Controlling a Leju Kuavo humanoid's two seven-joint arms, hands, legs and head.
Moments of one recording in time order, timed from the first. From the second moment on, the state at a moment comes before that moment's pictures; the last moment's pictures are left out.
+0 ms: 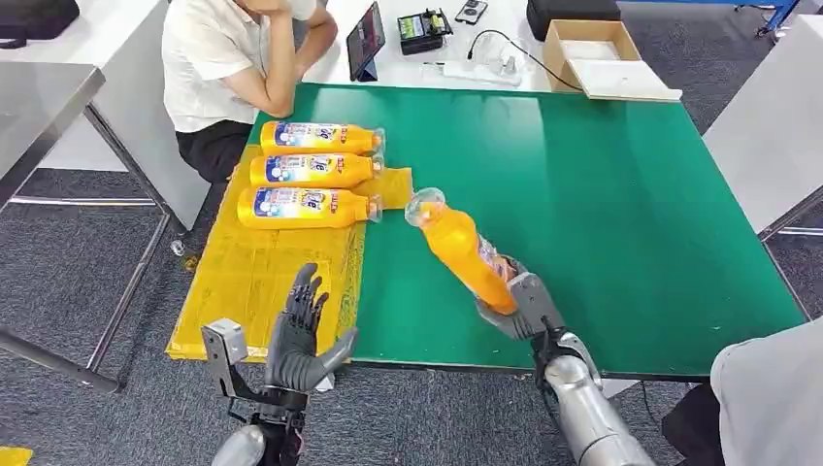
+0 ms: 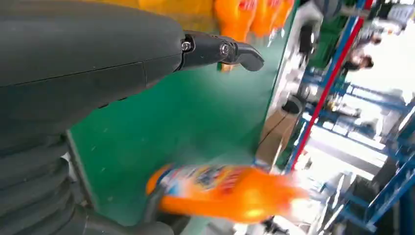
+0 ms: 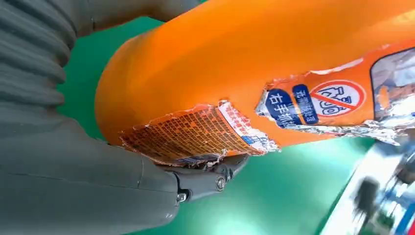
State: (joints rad) left arm 0.06 -0.14 -0.50 -1.46 0.20 0.15 -0.32; right arm -0.38 0.05 0.20 -0.78 0.39 0.07 -0.49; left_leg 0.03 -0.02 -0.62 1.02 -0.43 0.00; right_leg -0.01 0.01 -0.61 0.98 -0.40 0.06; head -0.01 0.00
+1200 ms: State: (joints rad) left arm 0.01 -0.14 -0.57 -1.48 0.13 0.22 -0.44; right arm -0.33 0.12 0.66 -0.90 0.23 0.23 -0.52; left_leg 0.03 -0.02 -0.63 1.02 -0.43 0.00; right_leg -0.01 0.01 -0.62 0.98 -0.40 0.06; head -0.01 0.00
